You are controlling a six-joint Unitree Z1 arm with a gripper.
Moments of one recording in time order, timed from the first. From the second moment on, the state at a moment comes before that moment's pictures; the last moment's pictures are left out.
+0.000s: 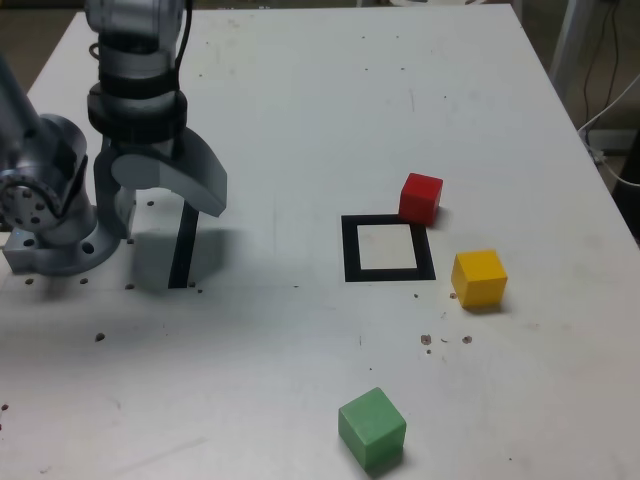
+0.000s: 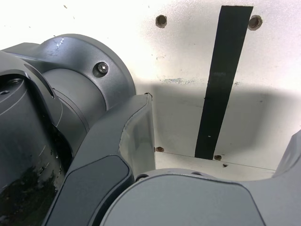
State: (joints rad) arm 0.01 1.44 -0.69 1.04 -0.02 -0.07
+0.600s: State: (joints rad) arm 0.01 1.46 -0.70 1.03 -0.01 -0.07
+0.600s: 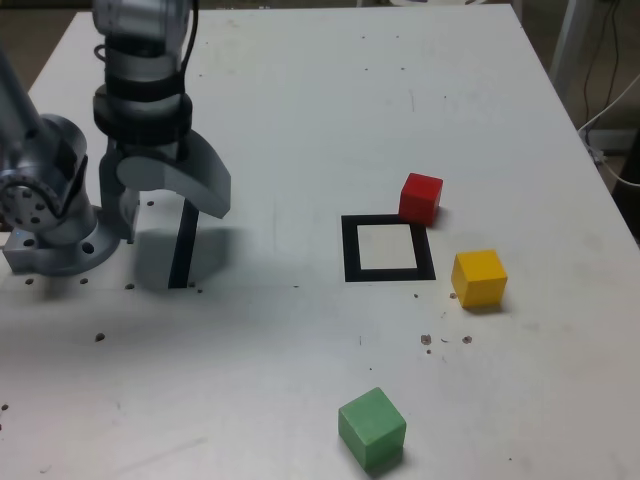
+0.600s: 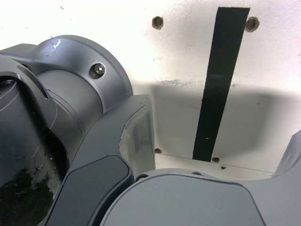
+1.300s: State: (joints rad) arm 0.01 1.65 -1.11 1.20 0.04 0.09
